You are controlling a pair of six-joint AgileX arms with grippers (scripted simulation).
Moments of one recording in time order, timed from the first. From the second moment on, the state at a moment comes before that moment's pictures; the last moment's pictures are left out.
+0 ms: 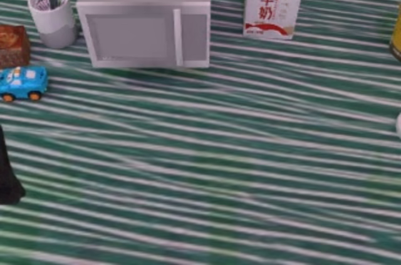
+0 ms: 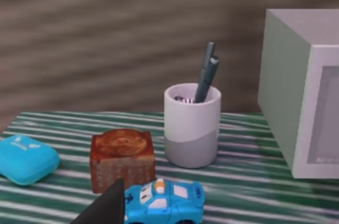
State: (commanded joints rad) left arm 0.00 0.00 0.00 0.00 0.00 0.00; right arm 0.00 0.00 0.00 0.00 0.00 0.00
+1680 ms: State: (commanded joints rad) left arm -0.61 1.89 1.49 -0.53 -0.37 -0.51; right arm 0.00 0.00 0.00 0.00 0.00 0.00
